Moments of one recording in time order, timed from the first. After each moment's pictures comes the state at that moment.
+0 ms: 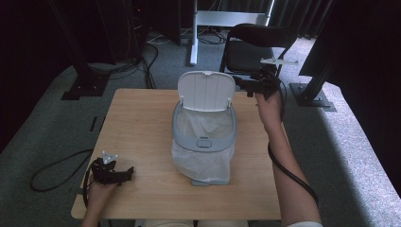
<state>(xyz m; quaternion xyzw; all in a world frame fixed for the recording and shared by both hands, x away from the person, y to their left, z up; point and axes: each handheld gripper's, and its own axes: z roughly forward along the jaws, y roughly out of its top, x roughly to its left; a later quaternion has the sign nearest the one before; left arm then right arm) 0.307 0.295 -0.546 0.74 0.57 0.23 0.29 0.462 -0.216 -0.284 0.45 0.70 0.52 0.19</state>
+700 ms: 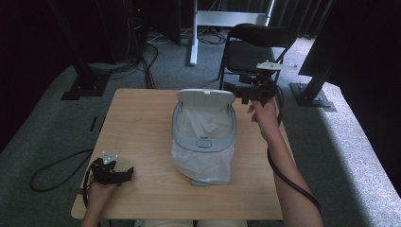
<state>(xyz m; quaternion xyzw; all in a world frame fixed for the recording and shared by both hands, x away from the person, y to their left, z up) 0.307 0.294 -0.546 0.74 0.57 0.23 0.29 0.424 -0.196 -0.274 0.37 0.72 0.57 0.14</state>
